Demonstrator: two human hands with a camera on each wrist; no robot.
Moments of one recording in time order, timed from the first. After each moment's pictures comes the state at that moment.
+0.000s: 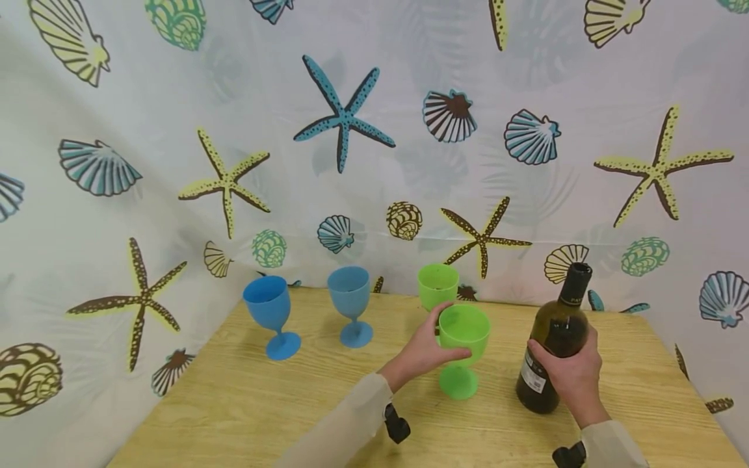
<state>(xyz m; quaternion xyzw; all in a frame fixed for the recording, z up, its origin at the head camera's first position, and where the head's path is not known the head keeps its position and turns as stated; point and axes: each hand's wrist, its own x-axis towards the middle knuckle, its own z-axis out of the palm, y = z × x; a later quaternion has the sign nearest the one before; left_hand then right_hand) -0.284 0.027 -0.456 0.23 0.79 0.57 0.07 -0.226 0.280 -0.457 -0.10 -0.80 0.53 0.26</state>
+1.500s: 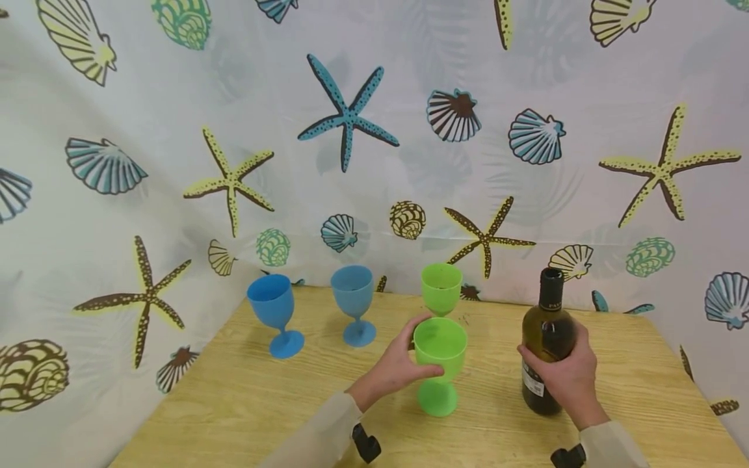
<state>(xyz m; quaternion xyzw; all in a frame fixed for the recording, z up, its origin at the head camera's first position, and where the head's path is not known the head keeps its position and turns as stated) -0.258 -0.023 -0.460 0.27 0.78 0.56 0.05 -0.220 0.267 -0.454 -0.05 -0.83 0.48 0.28</state>
